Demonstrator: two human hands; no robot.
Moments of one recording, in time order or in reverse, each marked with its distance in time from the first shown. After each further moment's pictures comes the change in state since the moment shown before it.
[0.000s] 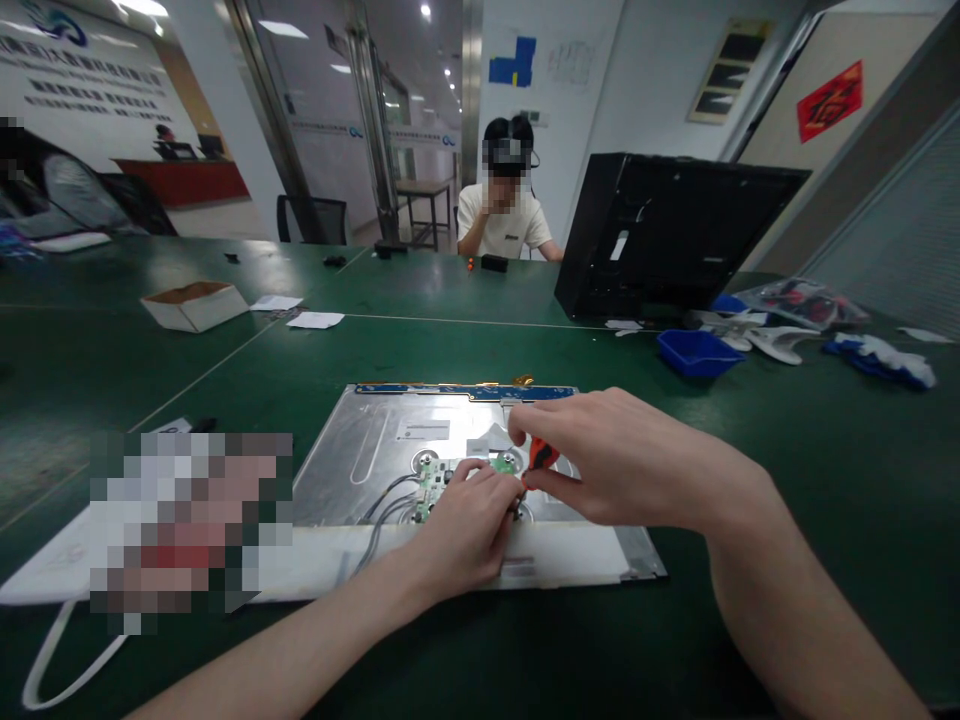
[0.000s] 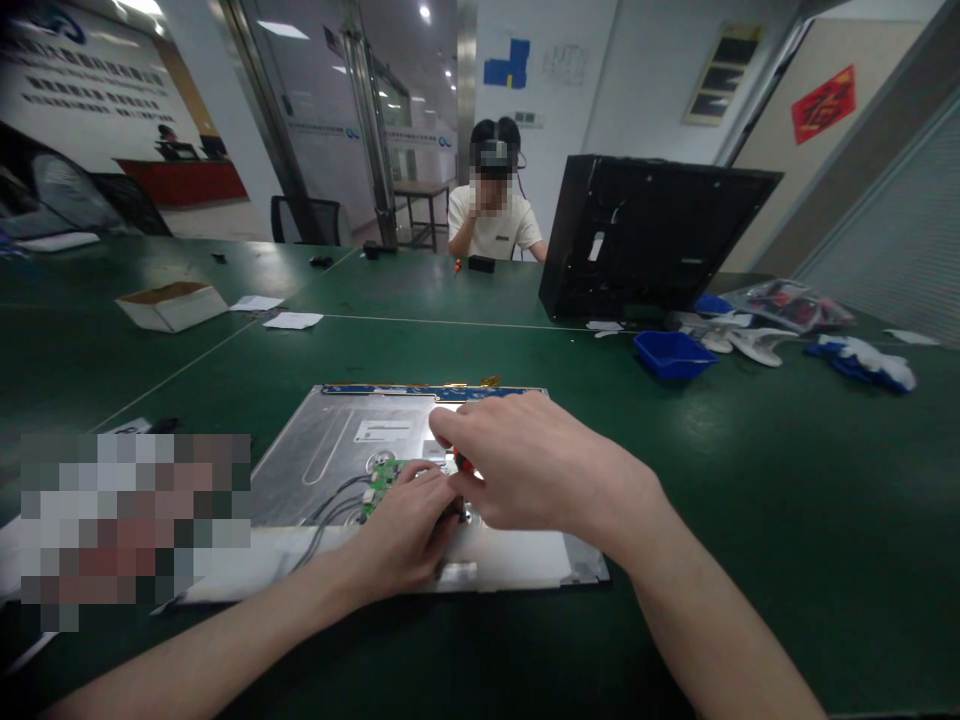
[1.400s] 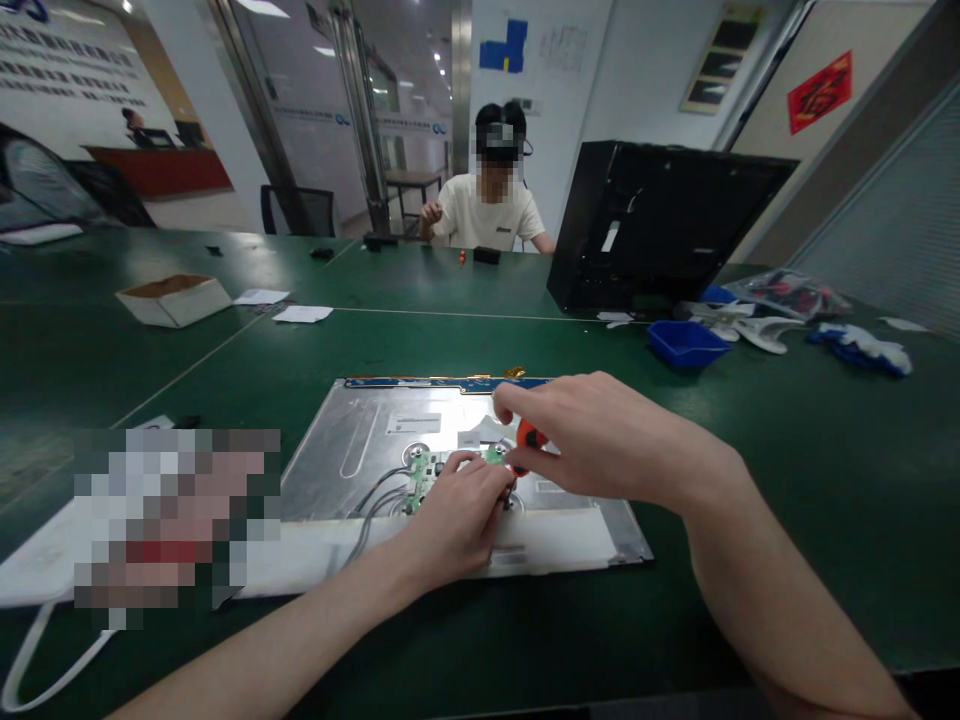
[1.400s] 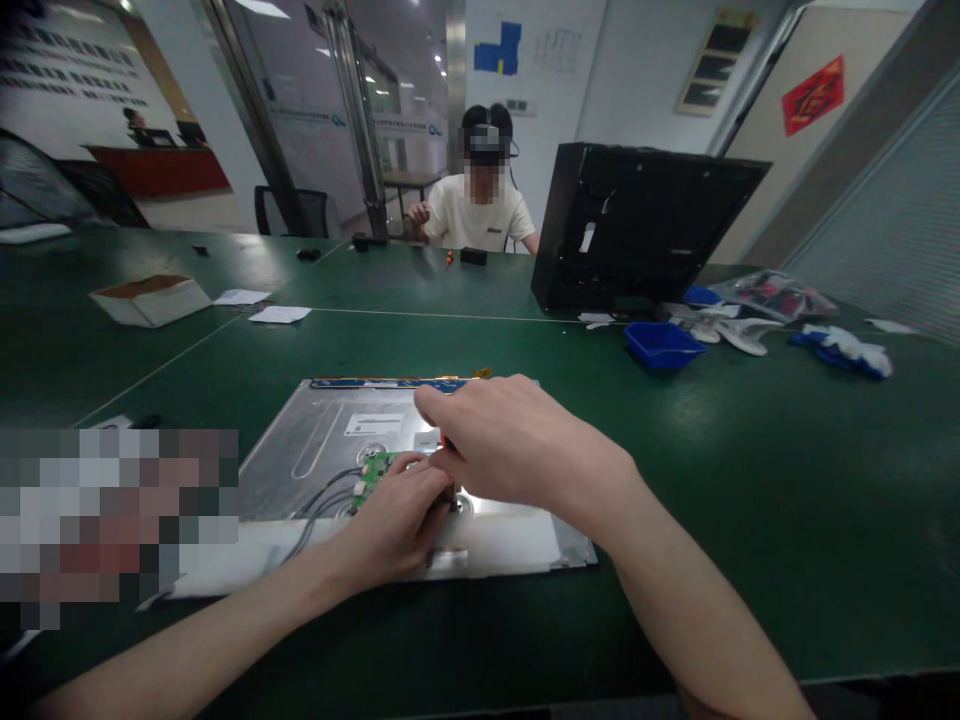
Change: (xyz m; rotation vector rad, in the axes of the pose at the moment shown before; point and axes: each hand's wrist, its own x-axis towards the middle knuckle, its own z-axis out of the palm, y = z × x) left_hand 0.001 -0.002 0.002 0.000 -0.008 -0.010; right_hand 0.005 0.001 0.002 -0.047 0.000 0.047
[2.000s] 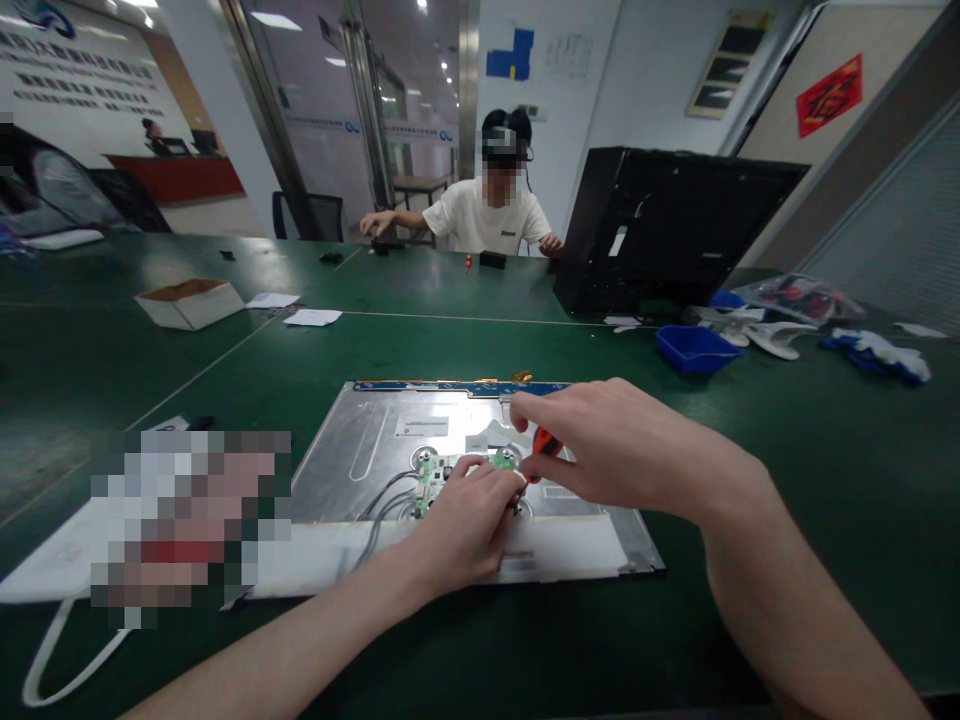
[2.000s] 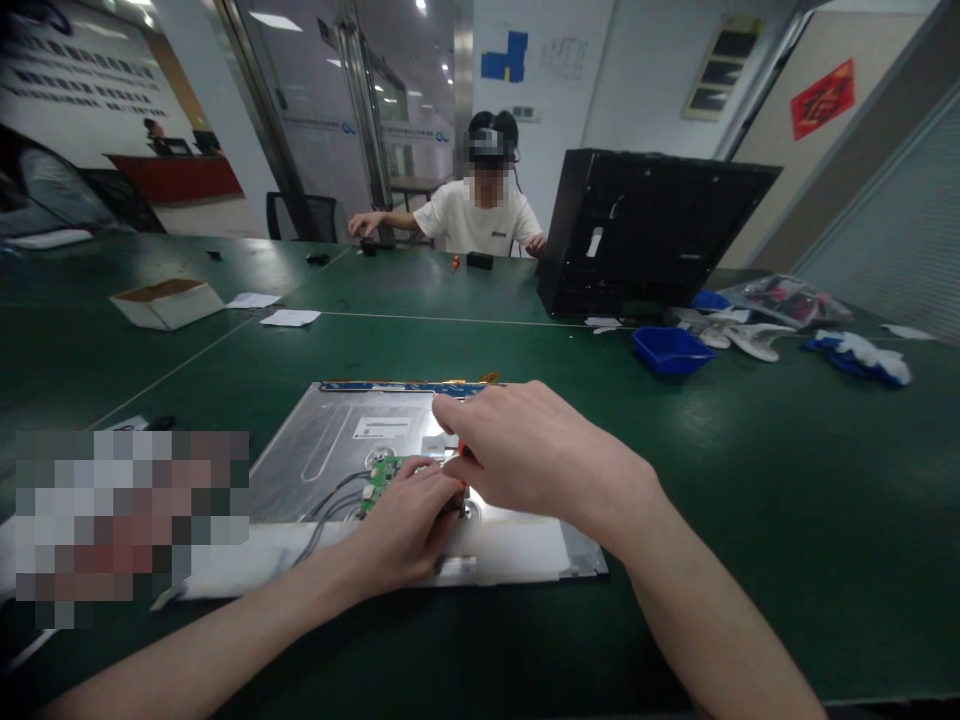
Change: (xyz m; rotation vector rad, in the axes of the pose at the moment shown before) left_hand -0.001 0.002 -0.005 -0.004 -0.011 0.018; right_hand -0.003 0.002 0.000 0.013 0.009 -0.003
